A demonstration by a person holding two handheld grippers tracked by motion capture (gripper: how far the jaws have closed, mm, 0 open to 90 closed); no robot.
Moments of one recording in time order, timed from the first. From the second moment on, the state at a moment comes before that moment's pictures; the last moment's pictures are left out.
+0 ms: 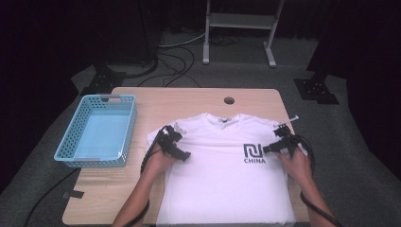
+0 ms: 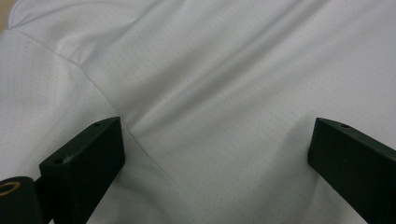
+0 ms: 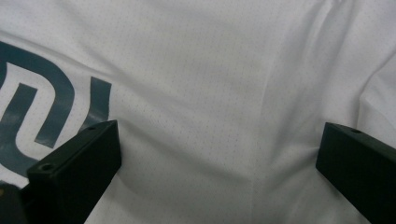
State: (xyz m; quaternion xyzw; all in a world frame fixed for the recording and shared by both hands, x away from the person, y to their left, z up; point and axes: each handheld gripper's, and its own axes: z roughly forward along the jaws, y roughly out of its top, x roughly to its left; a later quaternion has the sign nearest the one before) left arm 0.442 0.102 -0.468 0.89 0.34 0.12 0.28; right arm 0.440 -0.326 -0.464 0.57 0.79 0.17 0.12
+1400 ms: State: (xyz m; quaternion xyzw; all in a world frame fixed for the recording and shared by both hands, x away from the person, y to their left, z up) left arm 0.448 0.097 -0.471 0.87 0.38 0.13 0.29; right arm 0.455 -0.313 -0.465 0.56 0.79 0.19 0.13
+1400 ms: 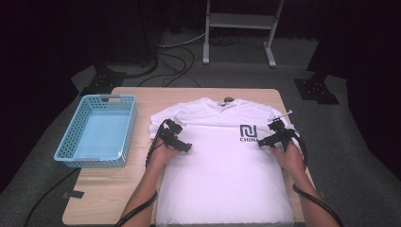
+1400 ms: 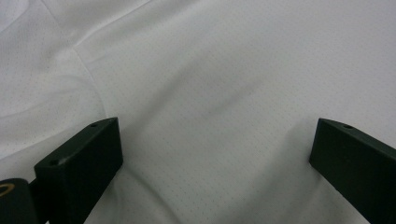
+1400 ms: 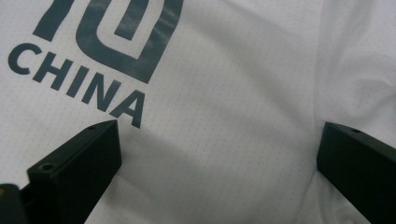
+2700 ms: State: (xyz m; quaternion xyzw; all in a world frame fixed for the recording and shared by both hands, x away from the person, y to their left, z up) left arm 0.457 0.097 -0.448 0.86 0.37 0.13 0.34; right arm 0.460 -0.321 -0.427 0.50 0.81 0.27 0.13
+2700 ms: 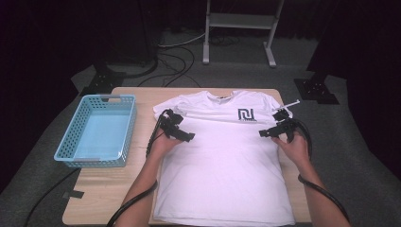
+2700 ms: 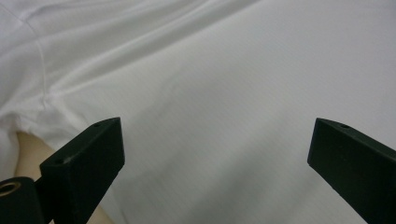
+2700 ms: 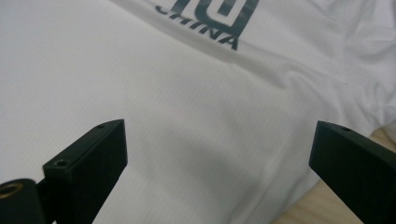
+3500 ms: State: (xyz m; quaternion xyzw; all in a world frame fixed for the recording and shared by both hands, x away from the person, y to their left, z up) left arm 0.378 0.099 -0.474 0.88 0.34 0.13 0.31; right arm 0.391 -0.295 -0.468 0.46 0.85 0.24 0.12
